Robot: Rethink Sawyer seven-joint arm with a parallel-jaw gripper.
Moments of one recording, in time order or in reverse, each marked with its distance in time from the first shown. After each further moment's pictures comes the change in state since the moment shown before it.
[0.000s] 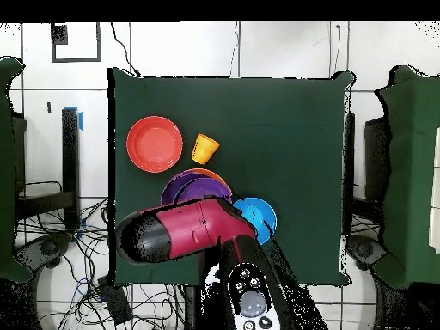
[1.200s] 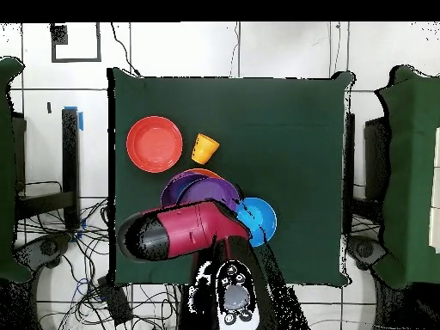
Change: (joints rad) arm 0.122 0.080 -0.168 -0.051 0.001 -0.058 0.013
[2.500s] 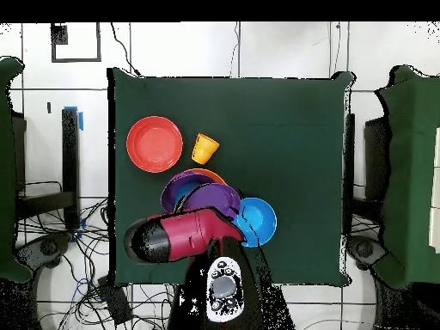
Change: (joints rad) arm 0.087 0.098 -0.117 -0.008 0.017 -0.069 0.001
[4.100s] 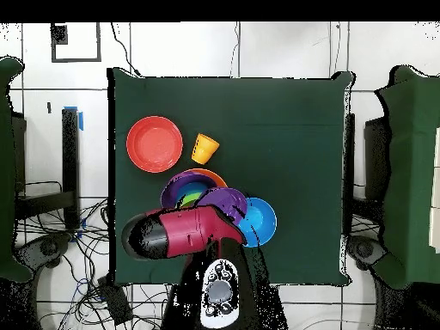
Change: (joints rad) arm 0.041 0.002 -0.059 -0.039 0.045 0.000 0.000
